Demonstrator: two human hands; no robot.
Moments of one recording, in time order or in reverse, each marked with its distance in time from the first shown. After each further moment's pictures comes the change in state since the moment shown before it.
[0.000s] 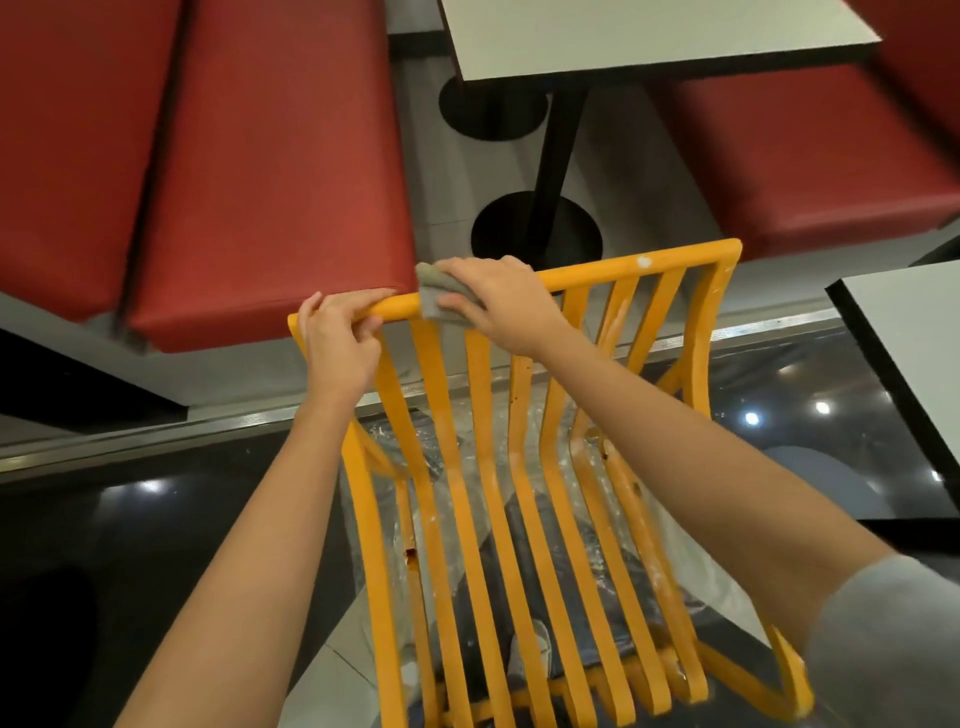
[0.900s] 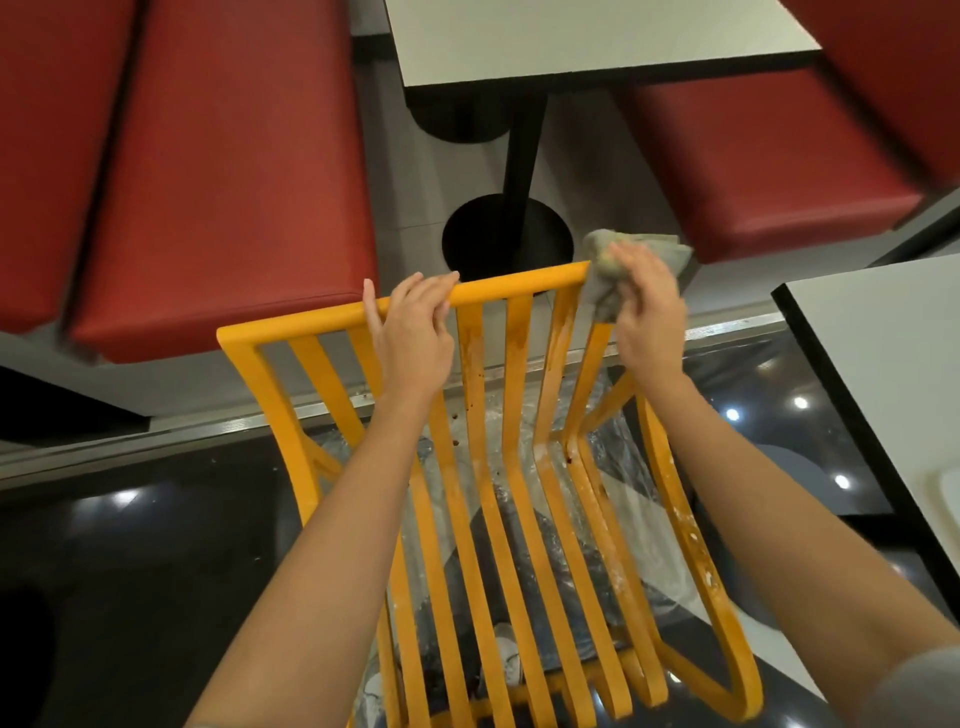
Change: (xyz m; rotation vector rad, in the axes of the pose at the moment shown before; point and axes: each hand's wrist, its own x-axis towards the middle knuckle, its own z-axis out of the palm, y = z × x) left_hand -0.011 0.096 0.090 0.027 0.029 0.140; right_hand -0.126 0.135 -0.037 0.183 0.586 0.445
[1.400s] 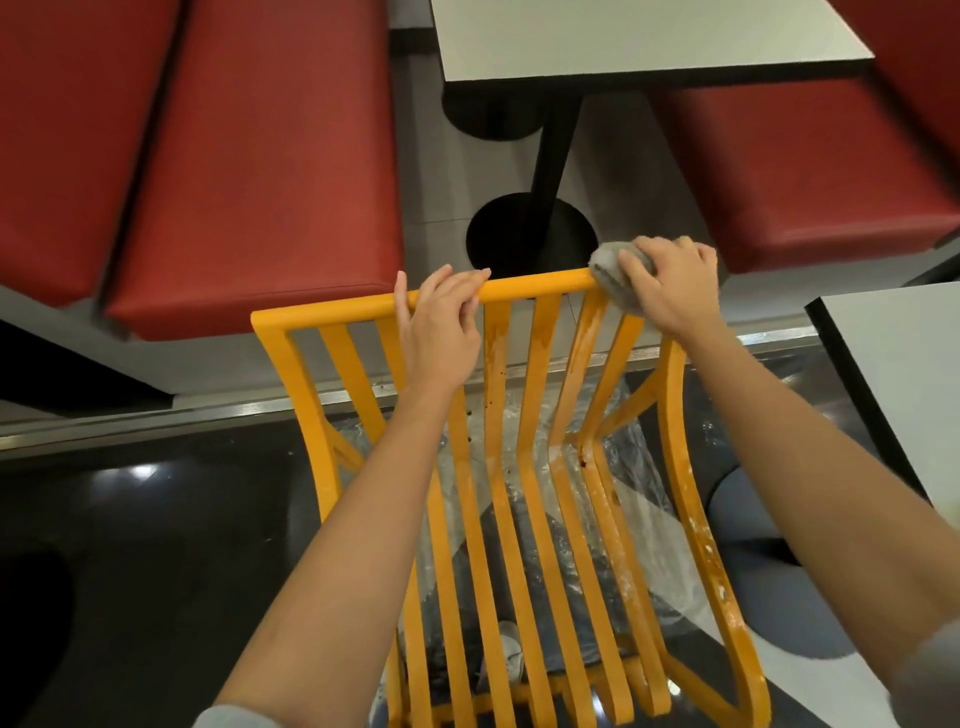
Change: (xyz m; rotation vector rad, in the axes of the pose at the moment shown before) left_hand 0.001 -0.003 -0.001 -0.020 -0.021 -0.008; right_hand 0.055 -0.005 -0.003 -0.390 -0.285 -0.008
